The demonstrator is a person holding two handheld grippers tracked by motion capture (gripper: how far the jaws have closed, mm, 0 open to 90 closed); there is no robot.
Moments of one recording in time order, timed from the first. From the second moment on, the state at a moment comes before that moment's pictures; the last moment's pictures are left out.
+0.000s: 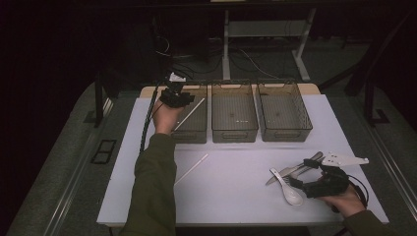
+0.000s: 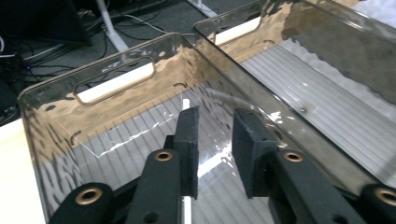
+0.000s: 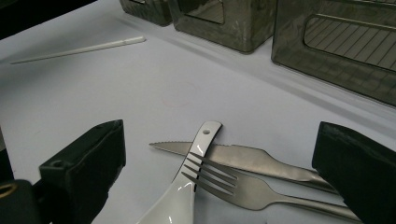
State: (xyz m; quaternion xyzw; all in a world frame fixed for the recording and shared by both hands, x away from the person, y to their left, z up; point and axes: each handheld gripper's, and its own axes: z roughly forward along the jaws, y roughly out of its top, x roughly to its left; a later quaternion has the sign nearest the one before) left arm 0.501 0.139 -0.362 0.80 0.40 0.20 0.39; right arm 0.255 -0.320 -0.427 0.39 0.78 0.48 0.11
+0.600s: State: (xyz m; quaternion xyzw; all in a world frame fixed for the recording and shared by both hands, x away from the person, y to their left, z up) left arm 0.460 0.142 -0.329 0.80 0.36 0.18 0.44; right arm 0.254 -0.318 -0.428 0.38 0.79 0.47 0.12
